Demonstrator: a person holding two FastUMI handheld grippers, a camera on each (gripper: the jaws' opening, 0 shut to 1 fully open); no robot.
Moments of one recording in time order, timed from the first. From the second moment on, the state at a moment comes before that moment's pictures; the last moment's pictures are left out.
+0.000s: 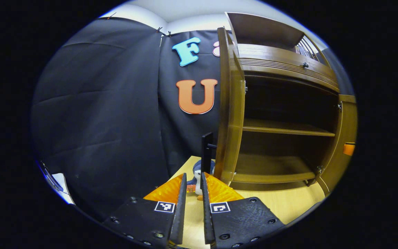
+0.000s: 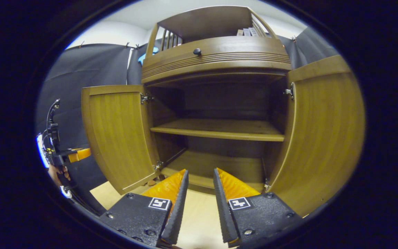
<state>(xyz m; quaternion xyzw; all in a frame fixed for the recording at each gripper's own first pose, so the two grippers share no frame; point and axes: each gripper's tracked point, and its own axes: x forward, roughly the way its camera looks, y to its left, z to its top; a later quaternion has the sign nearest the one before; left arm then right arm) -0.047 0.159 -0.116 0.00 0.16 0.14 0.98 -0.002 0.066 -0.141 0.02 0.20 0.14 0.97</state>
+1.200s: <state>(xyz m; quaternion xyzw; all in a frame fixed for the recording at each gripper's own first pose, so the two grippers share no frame) -0.013 -0.011 -0.053 -0.01 0.08 0.03 1.00 -0.006 0.004 -0.110 0.01 0.14 0.06 0.99</state>
